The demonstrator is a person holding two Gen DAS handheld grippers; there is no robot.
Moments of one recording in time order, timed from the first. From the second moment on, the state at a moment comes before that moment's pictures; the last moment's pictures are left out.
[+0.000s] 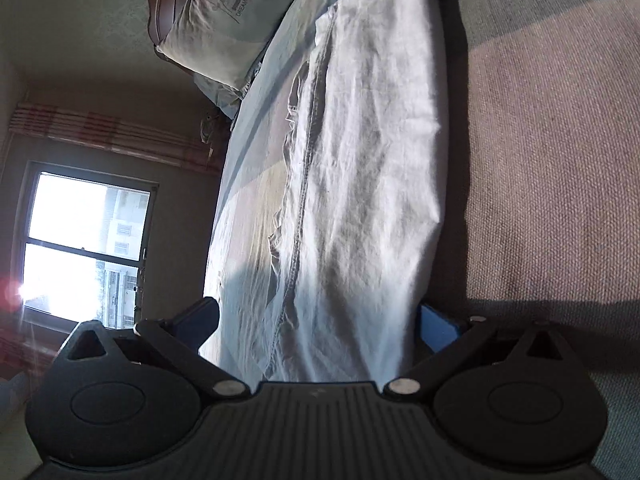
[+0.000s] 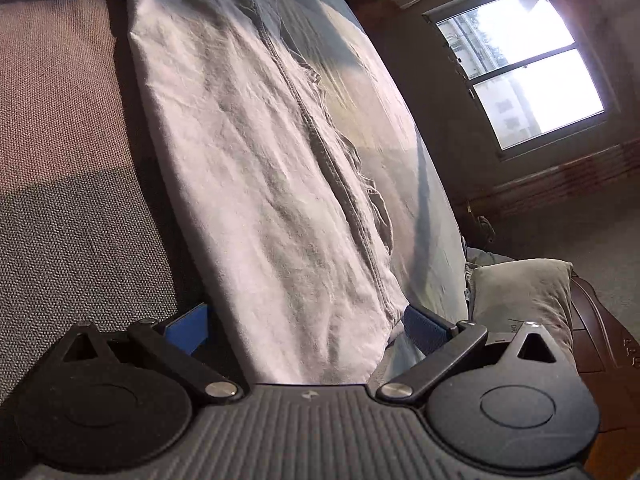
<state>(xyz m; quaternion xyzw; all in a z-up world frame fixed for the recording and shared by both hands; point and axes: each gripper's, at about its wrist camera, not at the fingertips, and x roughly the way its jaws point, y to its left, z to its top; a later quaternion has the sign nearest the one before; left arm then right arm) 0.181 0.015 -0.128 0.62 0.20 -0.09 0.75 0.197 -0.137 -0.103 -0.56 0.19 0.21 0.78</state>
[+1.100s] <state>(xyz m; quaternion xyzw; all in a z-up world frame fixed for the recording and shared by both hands) 0.237 0.037 -0.142 0.68 0.23 -0.06 0.69 0.262 -0.156 -0.105 -0.55 0.19 0.17 0.80</state>
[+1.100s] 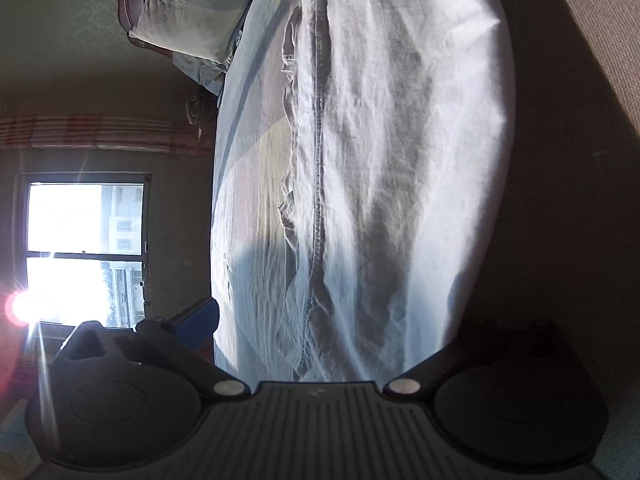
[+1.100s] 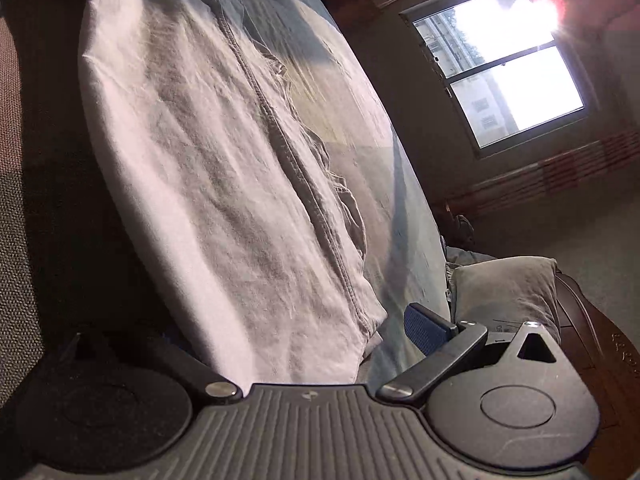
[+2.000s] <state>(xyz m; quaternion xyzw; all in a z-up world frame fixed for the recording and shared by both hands) 0.210 0.043 -0.176 0.67 0.23 -0.12 0.70 0.259 -0.160 -0.120 -0.57 0.18 0.21 0.77</state>
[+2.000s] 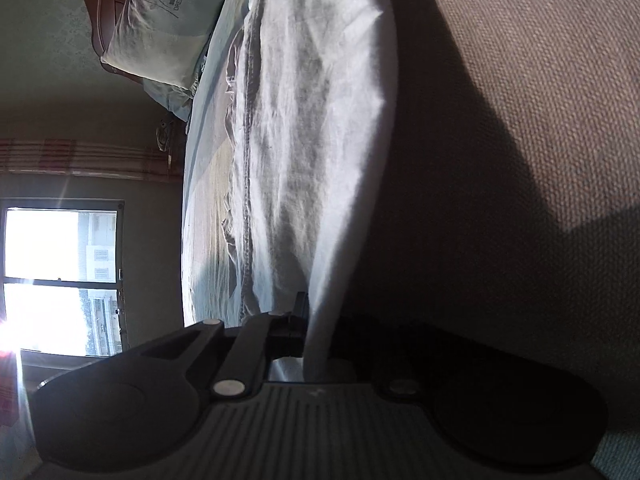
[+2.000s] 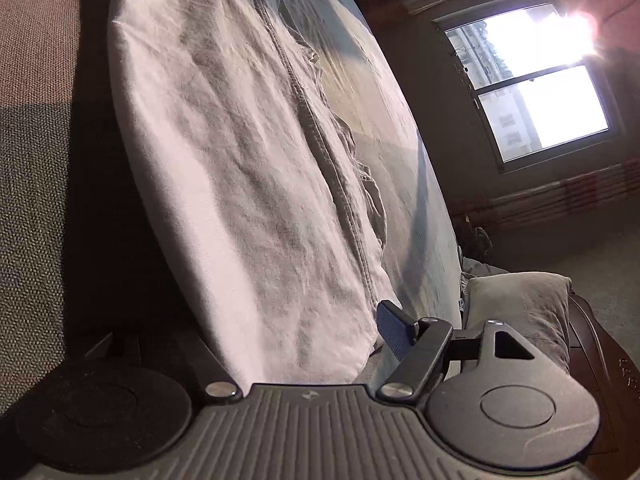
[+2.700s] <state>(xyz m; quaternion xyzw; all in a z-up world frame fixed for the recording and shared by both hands) 0.201 0.039 -0.167 0.67 0.25 -0.09 0.69 0.221 -0.143 -0.162 -0.64 0.17 0.21 0.72</state>
